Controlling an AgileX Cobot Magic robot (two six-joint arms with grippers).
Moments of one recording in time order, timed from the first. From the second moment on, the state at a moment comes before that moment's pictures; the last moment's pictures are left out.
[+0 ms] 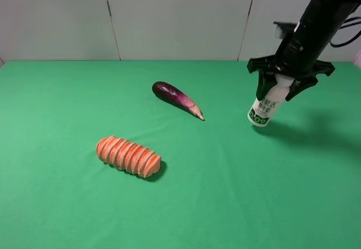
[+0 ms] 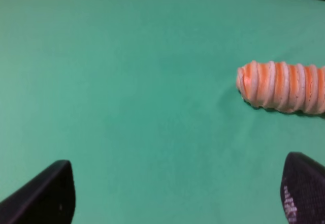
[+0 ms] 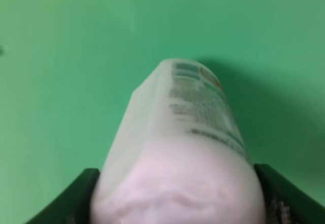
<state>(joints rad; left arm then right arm) -0.06 -0.01 -0.50 -0.05 1.06 0.13 0.24 1.75 -1.29 0.11 0.99 0.07</state>
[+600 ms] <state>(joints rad) -0.06 -0.01 -0.50 -0.05 1.06 0.13 0.24 1.55 -1.29 0.57 0.97 -0.33</state>
